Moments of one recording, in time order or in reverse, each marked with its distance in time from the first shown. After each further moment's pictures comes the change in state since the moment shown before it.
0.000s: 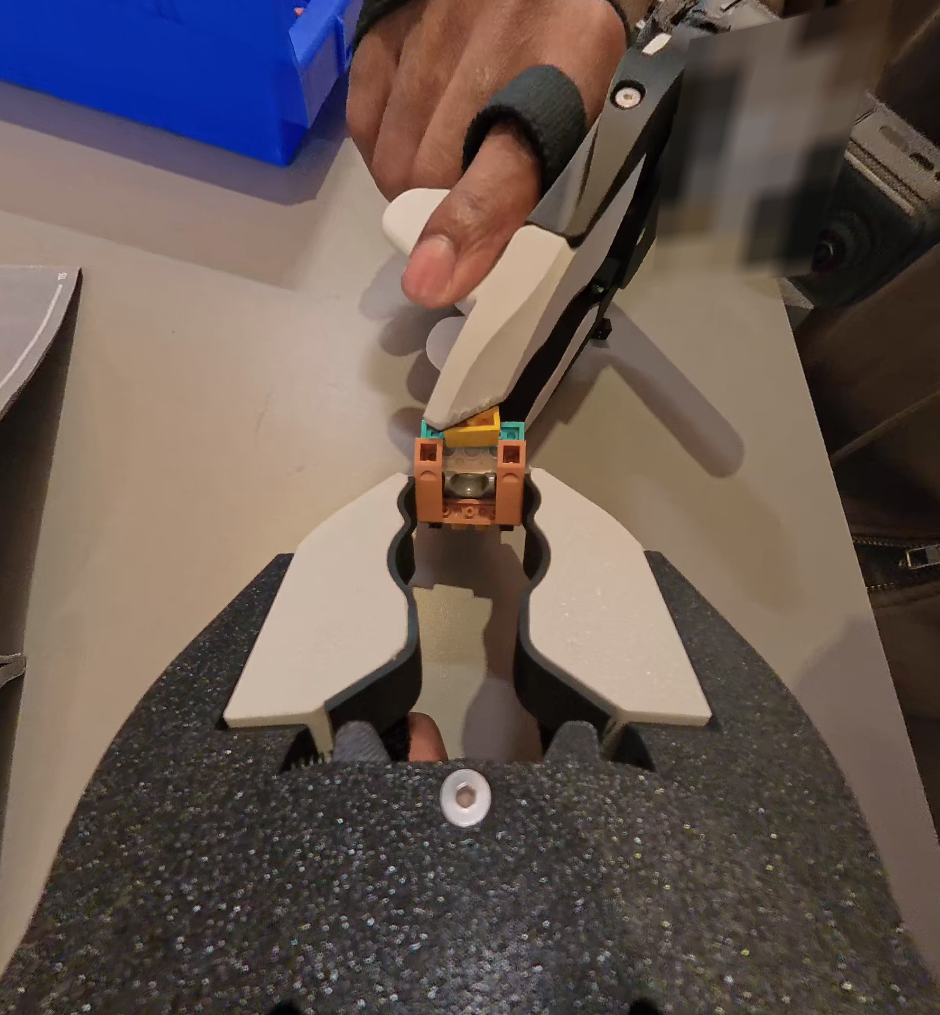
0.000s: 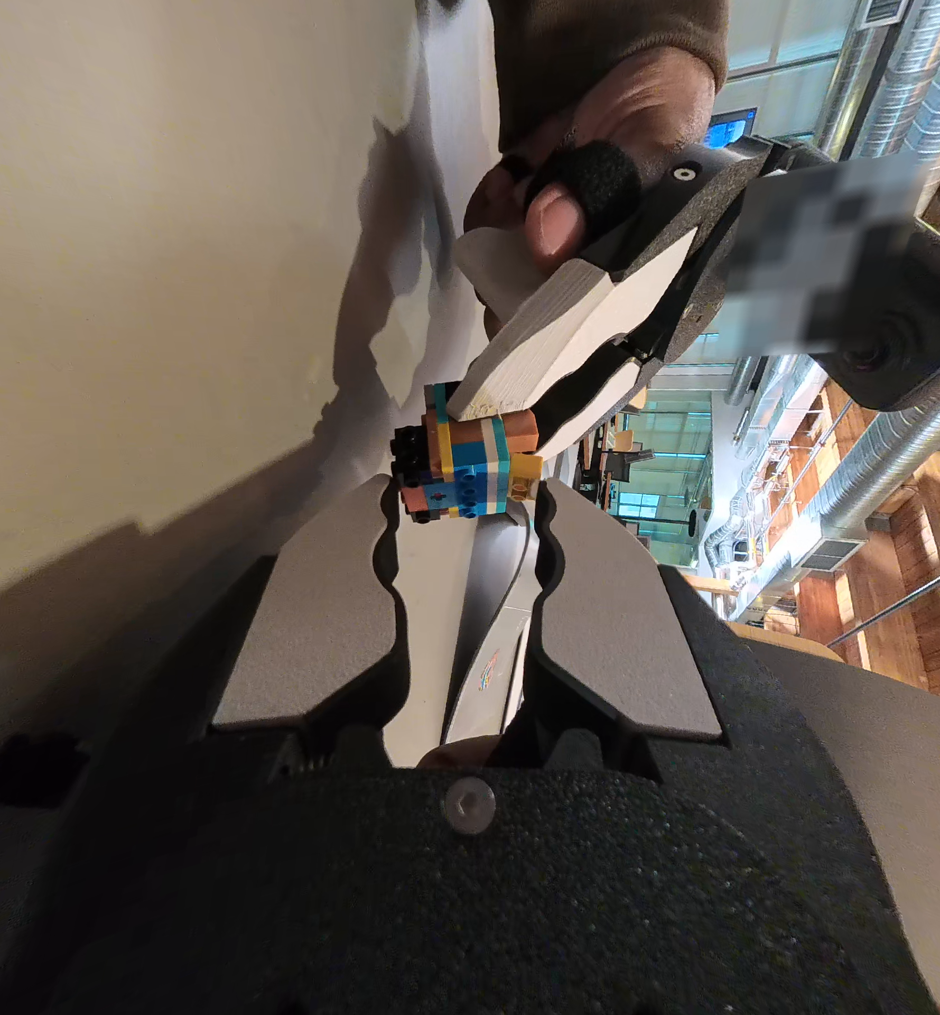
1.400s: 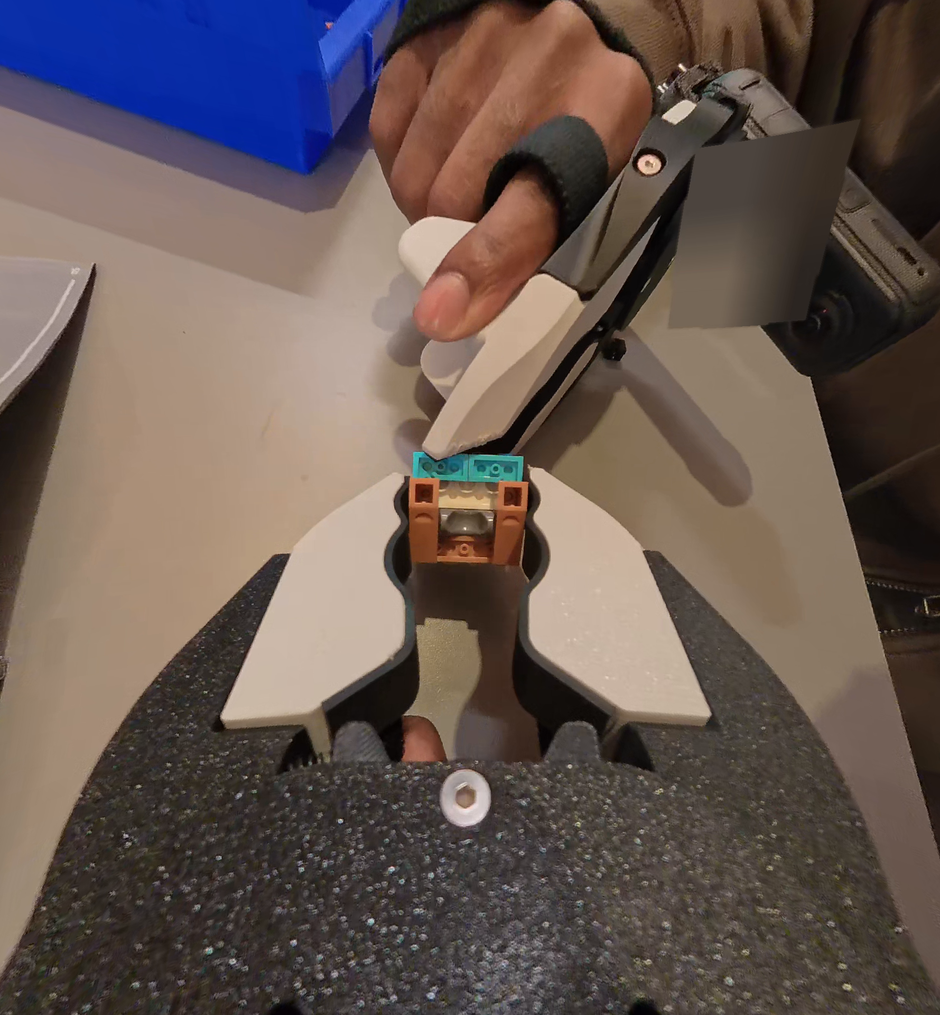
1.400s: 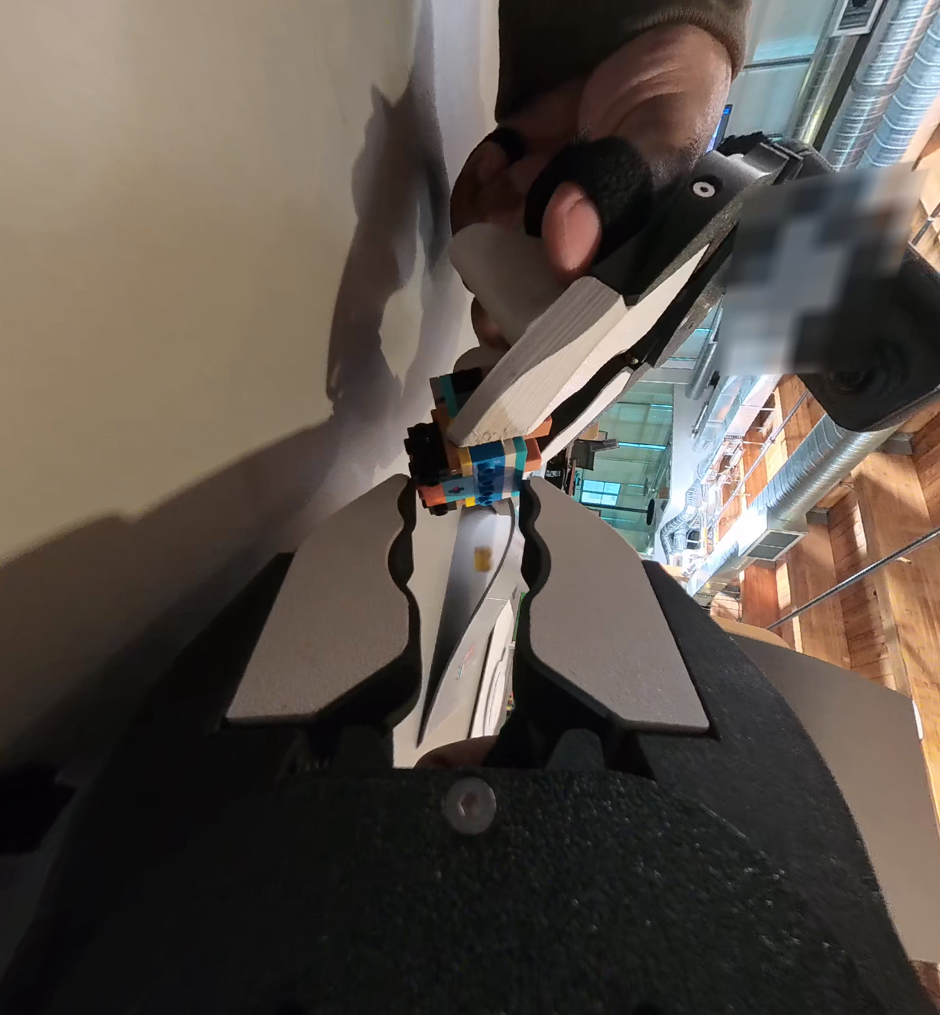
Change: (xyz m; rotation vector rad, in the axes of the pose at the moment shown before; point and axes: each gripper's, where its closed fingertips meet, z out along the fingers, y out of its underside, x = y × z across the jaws) left arm -0.004 -0.003 0.007 0.026 -0.026 -0.042; right arm 0.000 0.007 0.004 -0.040 0.052 -0.068
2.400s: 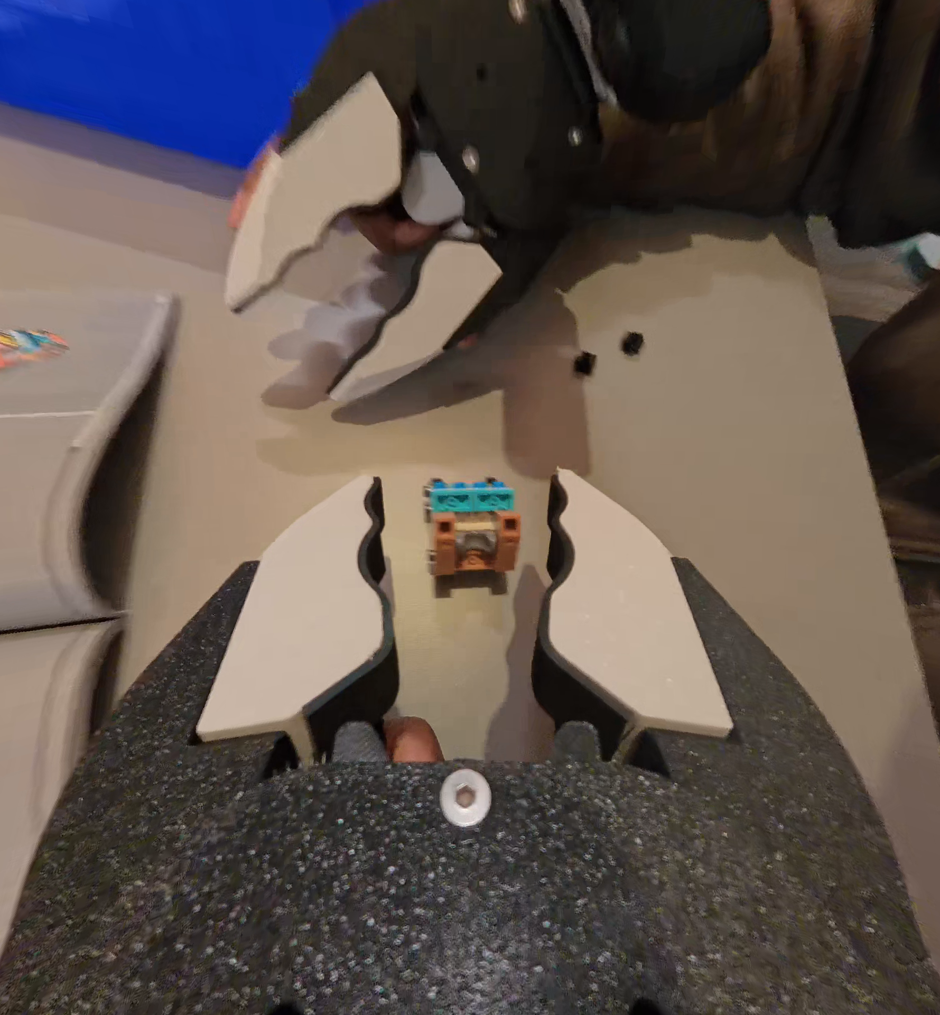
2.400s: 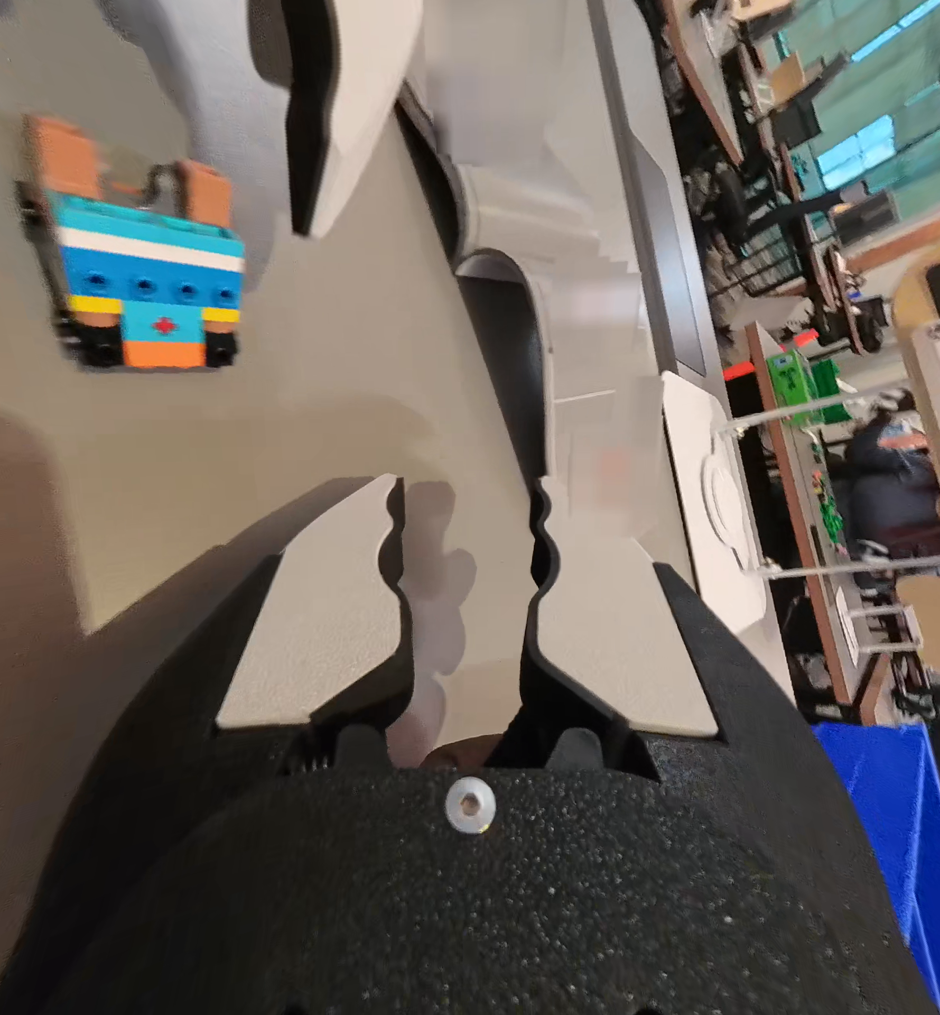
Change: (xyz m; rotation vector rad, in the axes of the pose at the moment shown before) left arm -0.006 -0.007 -0.022 -0.002 -0.079 0.067; right arm -0.004 0.093 0.004 -0.289 -0.129 0.748
